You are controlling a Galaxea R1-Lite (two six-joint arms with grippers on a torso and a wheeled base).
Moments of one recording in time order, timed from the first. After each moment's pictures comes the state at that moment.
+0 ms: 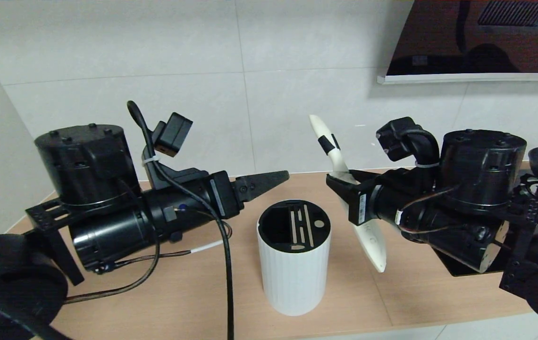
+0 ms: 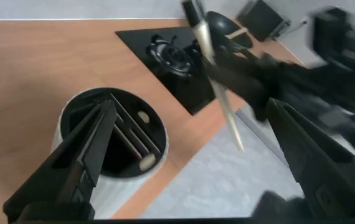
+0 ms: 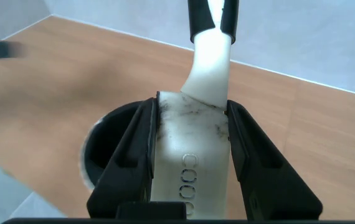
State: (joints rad) left arm -0.56 1.62 -0.75 -0.79 -0.31 -0.55; right arm 0.75 1.70 -0.85 -0.77 -0.19 0.03
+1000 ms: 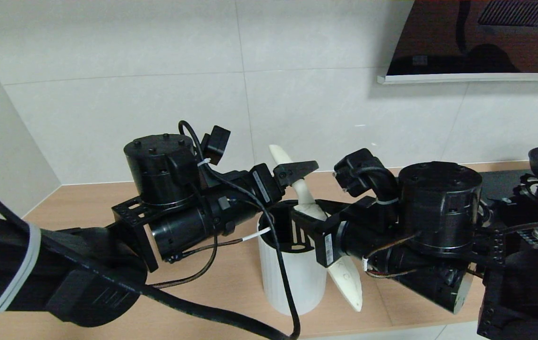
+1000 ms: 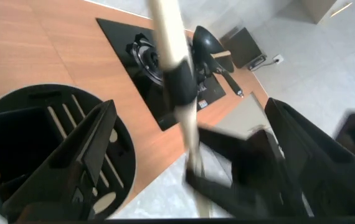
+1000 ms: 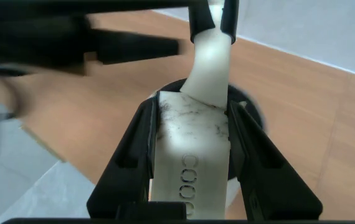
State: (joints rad) left arm -0.63 1.80 -0.85 -0.92 -0.23 -0.80; right arm 0.90 1.76 -0.84 -0.77 -0.21 0.05
